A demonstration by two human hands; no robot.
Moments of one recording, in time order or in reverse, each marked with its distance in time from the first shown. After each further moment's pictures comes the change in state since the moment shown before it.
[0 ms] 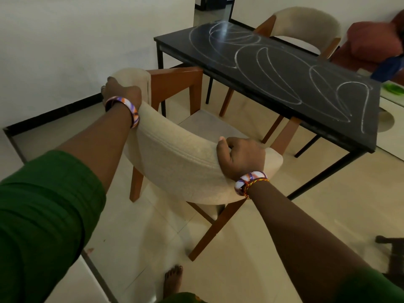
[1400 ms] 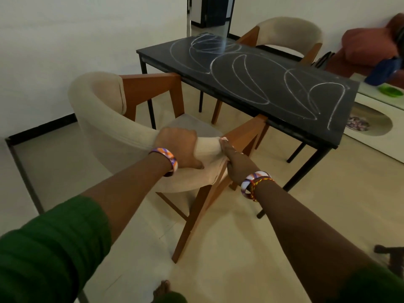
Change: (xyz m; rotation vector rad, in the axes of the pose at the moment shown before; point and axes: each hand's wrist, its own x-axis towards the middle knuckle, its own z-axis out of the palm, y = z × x) left_hand -0.231 0.055 0.115 0.859 -0.249 0.973; right_hand -0.028 0.166 -0.066 0.136 -0.472 0.074
